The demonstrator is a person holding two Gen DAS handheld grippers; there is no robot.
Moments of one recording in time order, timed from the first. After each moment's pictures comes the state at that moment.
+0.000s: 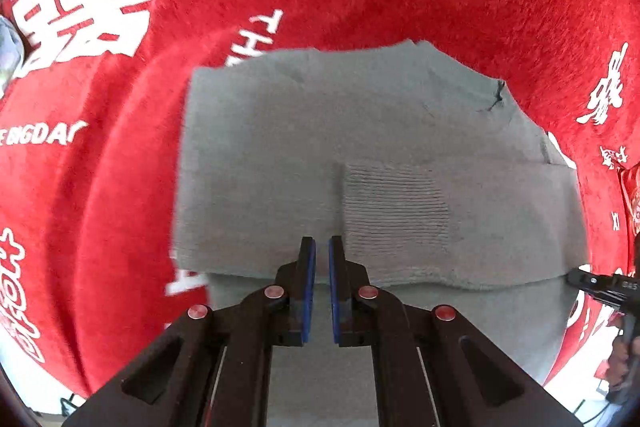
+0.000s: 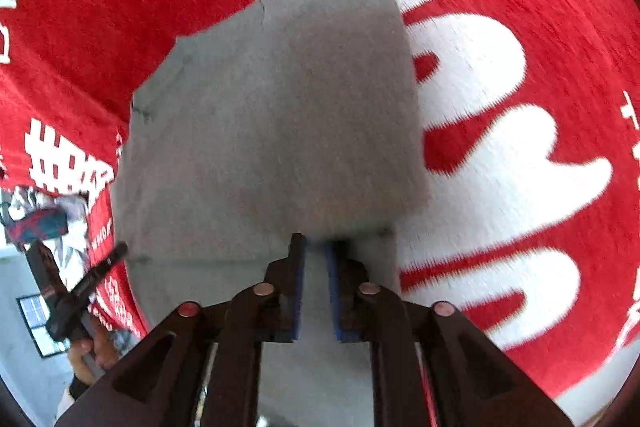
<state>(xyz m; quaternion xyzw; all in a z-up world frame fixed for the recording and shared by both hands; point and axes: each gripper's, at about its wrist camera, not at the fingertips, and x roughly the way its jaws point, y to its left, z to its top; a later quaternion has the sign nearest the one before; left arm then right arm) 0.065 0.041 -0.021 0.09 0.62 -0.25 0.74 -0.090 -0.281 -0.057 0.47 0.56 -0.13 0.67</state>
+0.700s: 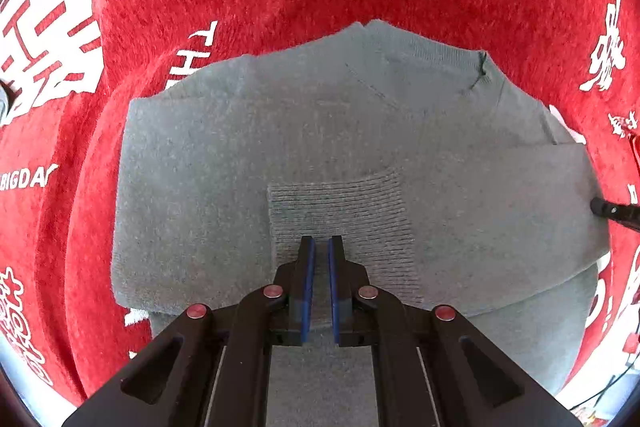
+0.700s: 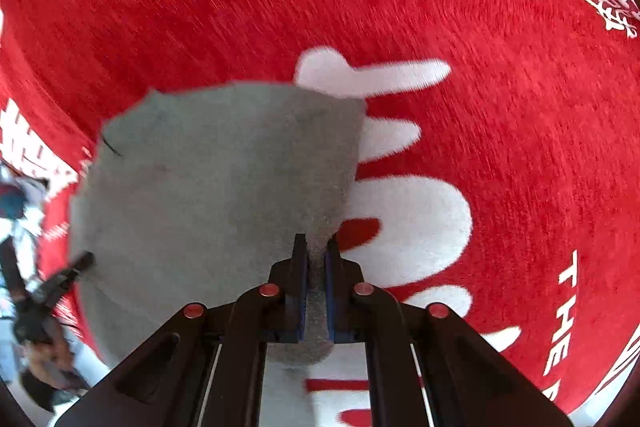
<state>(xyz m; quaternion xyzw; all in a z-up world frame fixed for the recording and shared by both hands) 0.053 -0.014 -0.042 0.15 0.60 -0.26 0.74 -0.050 -0.336 -0.076 0.33 0.58 -0.17 0.72</state>
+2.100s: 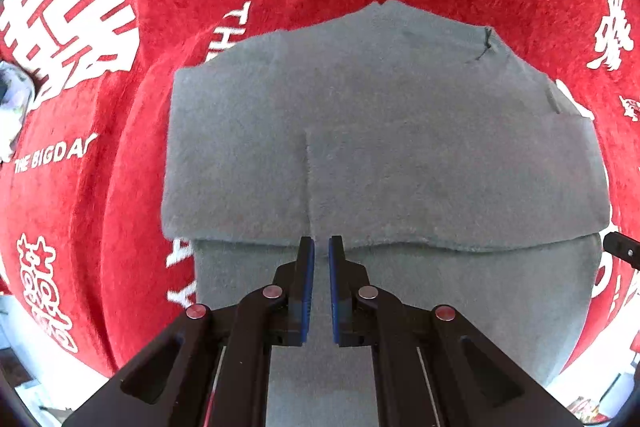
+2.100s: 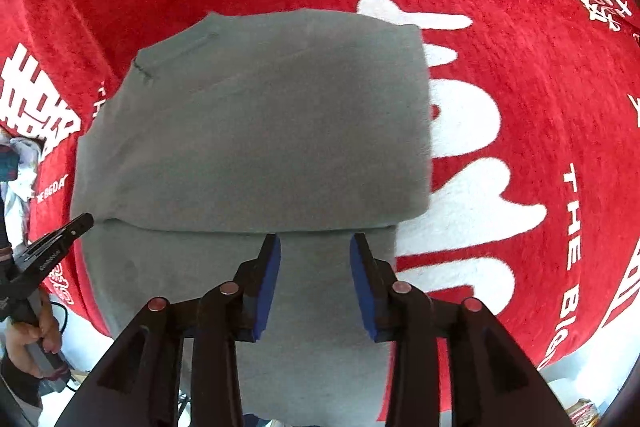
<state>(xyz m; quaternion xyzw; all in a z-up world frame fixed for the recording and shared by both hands) 0.034 0.008 -0.020 0.18 0.63 -0.22 0.72 -0.060 -0.238 -0.017 0.33 0.61 -0.16 0.71</state>
